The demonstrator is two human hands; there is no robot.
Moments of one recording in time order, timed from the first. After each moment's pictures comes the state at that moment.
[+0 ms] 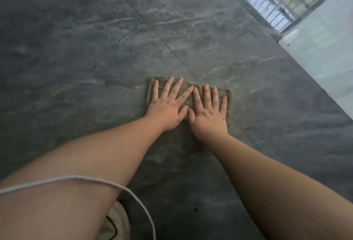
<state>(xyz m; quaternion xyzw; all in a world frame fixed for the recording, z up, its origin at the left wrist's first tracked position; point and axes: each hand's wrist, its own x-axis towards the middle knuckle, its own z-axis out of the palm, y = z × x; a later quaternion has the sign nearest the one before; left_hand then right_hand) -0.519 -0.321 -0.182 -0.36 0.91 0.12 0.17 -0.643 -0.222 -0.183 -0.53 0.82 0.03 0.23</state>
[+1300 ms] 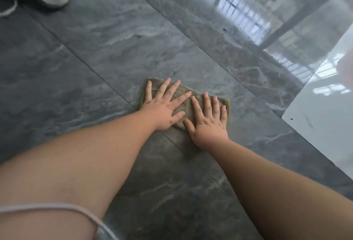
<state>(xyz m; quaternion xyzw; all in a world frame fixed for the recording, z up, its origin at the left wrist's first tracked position) -0.626 -0.612 -0.190 -0.26 0.93 0.15 0.19 -0.743 -0.460 -0.191 -0.47 0.85 0.01 0.23</state>
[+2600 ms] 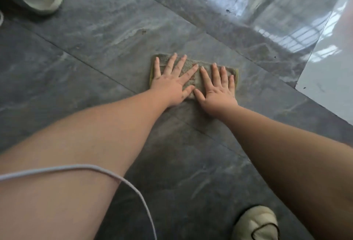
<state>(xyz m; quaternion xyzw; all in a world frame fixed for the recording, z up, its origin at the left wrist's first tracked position) -0.626 -0.670 -0.192 -0.20 0.96 0.13 0.17 -0.729 -0.521 -0.193 -0.40 0.89 0.01 0.22</state>
